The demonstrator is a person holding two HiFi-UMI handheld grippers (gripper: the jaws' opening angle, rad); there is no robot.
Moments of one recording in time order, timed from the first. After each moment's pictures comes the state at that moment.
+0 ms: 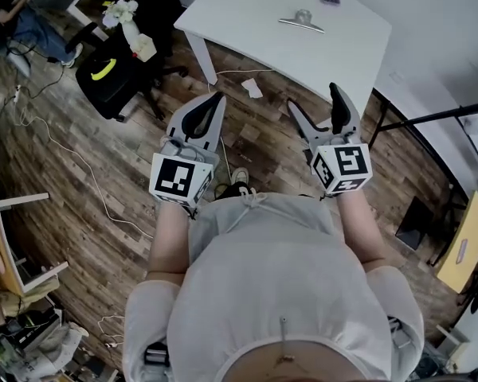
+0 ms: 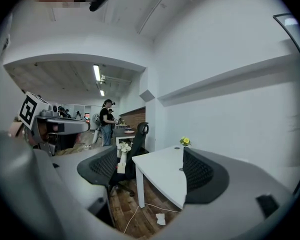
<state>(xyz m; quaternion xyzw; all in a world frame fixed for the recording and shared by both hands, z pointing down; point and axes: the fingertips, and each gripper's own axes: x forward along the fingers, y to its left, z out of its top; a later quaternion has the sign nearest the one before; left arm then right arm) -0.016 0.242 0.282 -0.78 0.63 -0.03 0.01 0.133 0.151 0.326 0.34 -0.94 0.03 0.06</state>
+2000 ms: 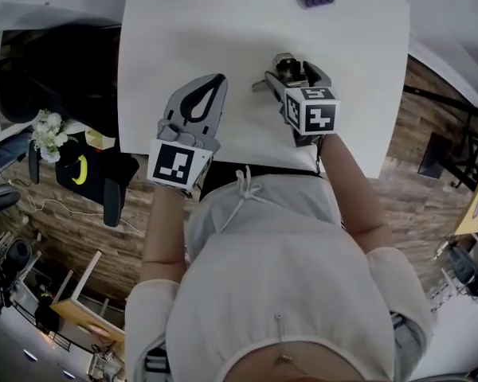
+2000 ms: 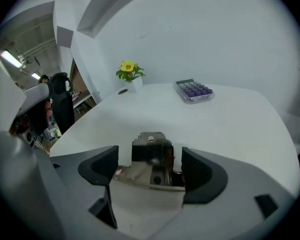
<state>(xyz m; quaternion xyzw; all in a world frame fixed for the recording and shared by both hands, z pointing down) -0.125 -0.254 0.472 -0.88 0.44 -0.13 -0.13 0.011 -0.282 0.621 0.46 -0.76 0.33 0.31</state>
